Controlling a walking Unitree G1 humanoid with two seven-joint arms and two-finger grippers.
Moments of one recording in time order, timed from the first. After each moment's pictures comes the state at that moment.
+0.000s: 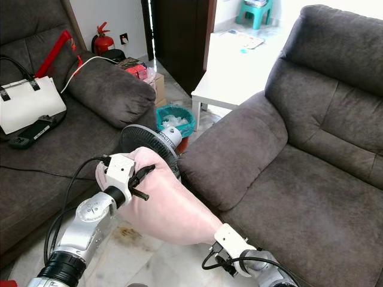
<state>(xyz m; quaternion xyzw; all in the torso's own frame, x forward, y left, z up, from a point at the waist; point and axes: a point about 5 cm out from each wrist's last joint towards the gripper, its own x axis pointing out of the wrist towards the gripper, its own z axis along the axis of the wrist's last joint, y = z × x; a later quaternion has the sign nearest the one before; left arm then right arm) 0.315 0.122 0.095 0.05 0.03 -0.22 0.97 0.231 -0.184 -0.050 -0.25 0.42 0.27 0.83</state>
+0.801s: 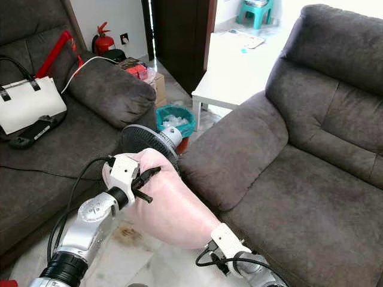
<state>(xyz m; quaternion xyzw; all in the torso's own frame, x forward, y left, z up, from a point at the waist) 0.313 0.115 0.094 0.05 0.03 -0.25 0.97 0.228 -0.171 -0.057 -0.22 0.41 0.23 0.85</state>
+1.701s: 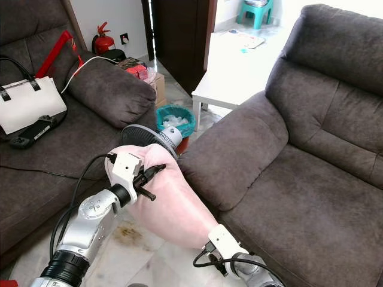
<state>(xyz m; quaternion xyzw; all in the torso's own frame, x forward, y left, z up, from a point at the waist) 0.312 0.107 0.105 0.02 0.01 -0.28 0.96 0.228 -0.165 -0.058 -0.21 0.41 0.24 0.85</state>
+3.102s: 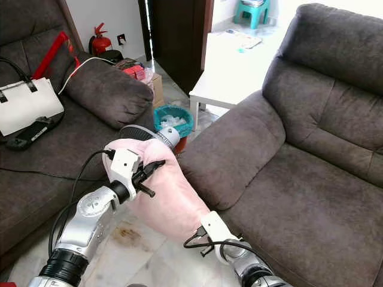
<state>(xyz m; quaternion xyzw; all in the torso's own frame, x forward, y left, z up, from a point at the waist) 0.313 0.107 0.113 0.04 -0.01 -0.29 0.96 0.253 -0.144 -0.045 -0.17 0.41 0.20 0.87</state>
